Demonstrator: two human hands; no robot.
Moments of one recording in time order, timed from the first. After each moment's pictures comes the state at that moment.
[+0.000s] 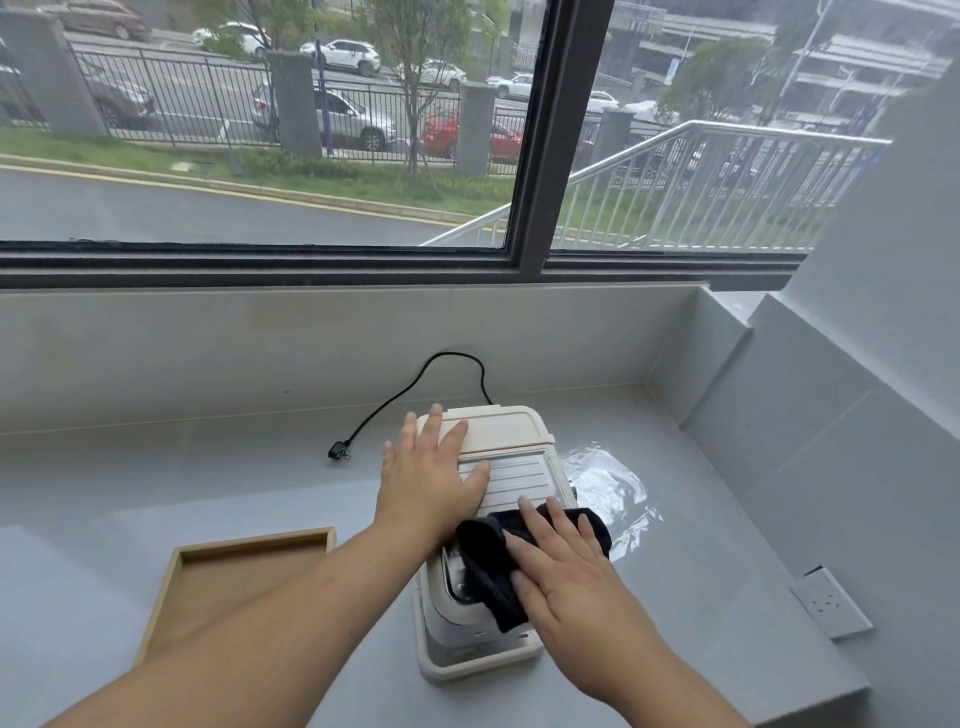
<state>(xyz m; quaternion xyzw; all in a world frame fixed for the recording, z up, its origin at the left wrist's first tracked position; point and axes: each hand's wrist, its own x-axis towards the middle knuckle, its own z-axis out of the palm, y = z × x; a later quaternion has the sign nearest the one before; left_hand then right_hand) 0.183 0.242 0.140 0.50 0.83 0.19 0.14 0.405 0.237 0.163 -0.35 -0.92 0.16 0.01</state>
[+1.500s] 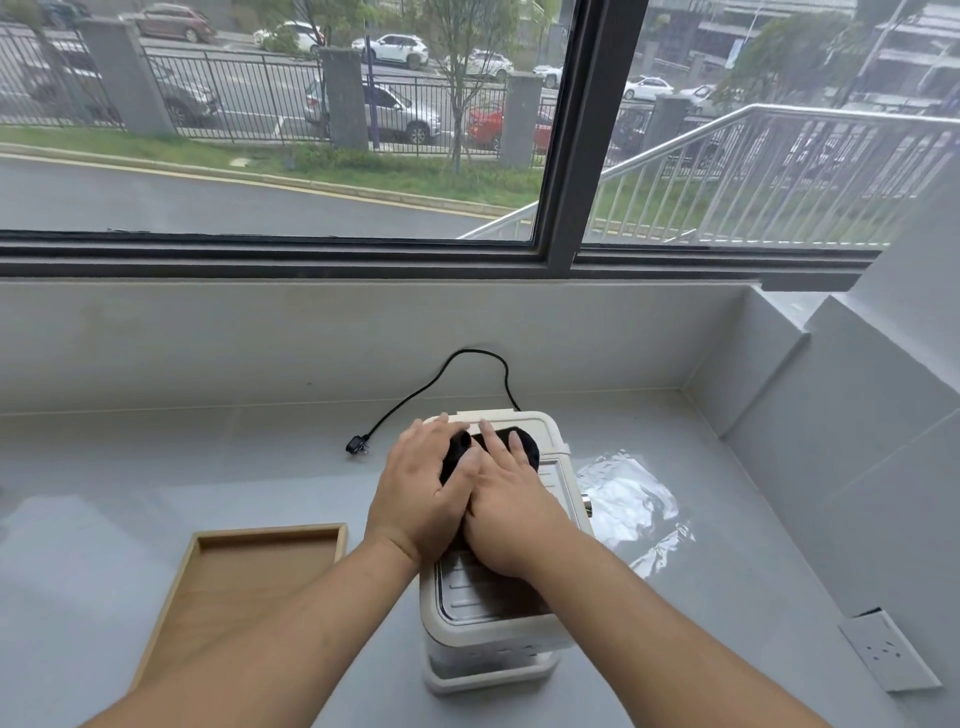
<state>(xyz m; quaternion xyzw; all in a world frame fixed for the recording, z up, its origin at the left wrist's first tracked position) 0.181 0.229 0.140 0.46 0.77 0.41 0.15 0.298 0.307 0.158 -0.23 -0.97 0.12 -0.01</state>
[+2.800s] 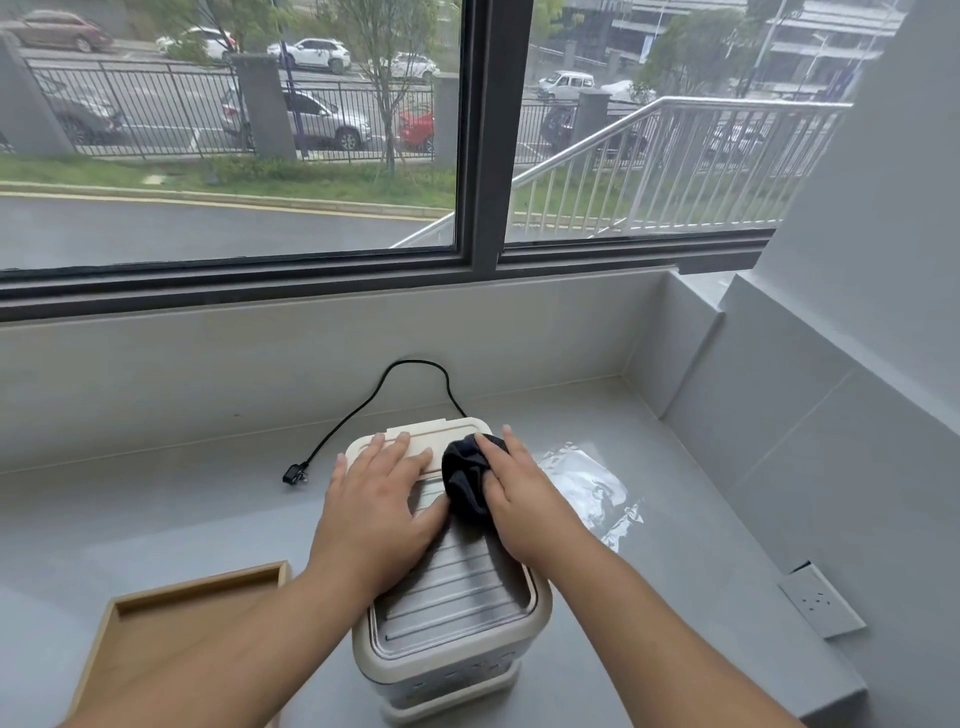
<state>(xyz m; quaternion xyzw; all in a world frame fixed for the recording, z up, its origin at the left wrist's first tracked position) 0.191 0.256 0.141 0.54 0.82 0.18 0.08 0.359 0.364 0.147 -0.42 -0.83 0.35 0.11</state>
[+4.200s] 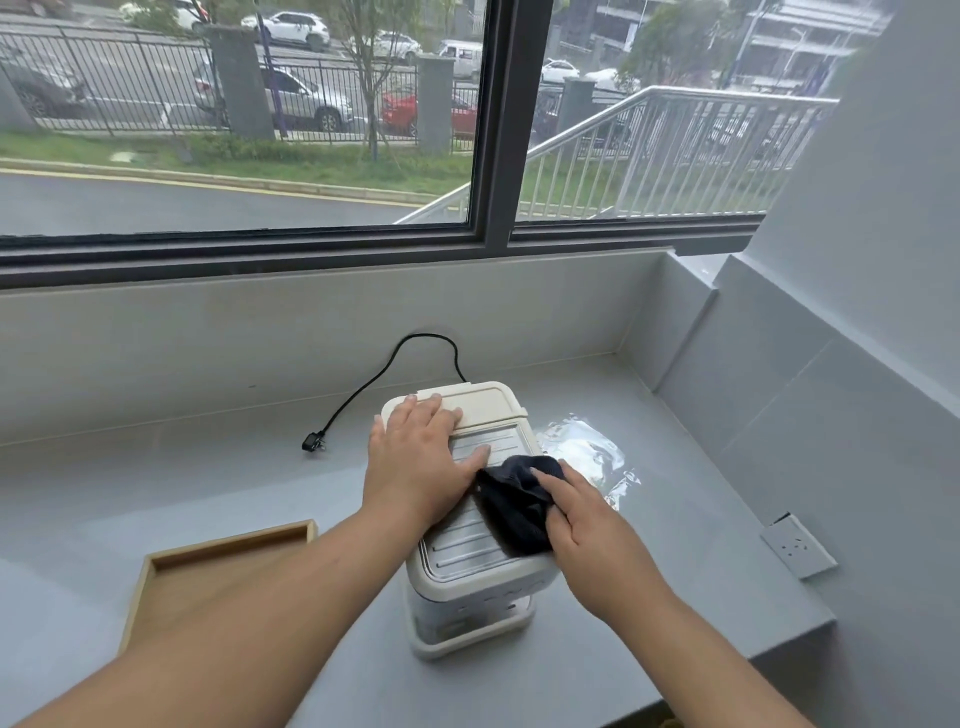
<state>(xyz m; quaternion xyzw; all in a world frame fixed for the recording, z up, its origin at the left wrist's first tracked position) 0.194 0.249 0.144 0.54 0.81 0.20 0.09 0.425 0.264 0.155 -0.47 -0.82 0.29 0.15</state>
